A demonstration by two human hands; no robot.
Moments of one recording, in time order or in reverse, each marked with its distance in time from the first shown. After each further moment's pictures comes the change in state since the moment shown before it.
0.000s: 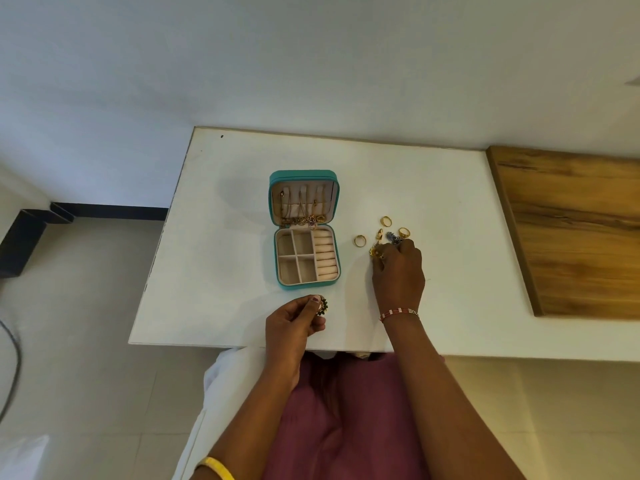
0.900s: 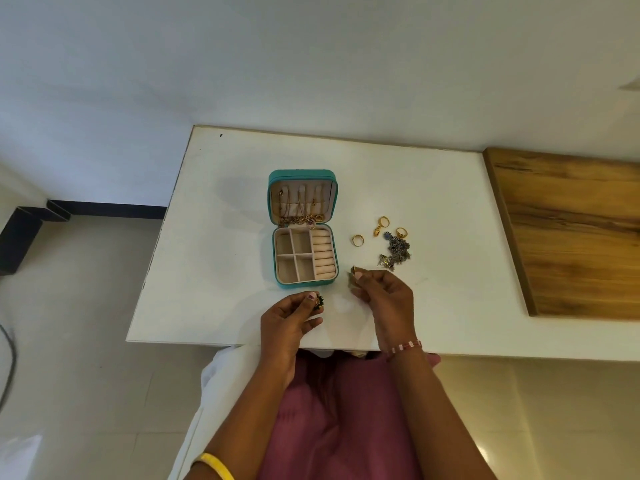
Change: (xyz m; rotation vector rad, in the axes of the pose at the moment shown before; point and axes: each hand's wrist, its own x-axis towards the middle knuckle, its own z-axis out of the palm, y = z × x) left_hand -0.001 0.003 -0.003 -0.125 -0.022 -0.034; right_hand -0.043 -0.012 -0.023 1.174 -0.259 0.545
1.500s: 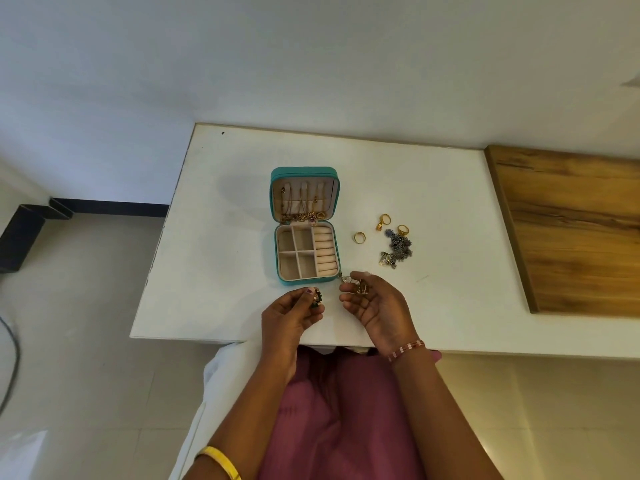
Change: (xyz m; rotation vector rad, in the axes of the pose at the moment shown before) left_hand 0.000 0.002 -0.001 -0.023 0.011 -0.001; right_hand -0.007 -0.001 0.001 0.280 -0.186 0.286
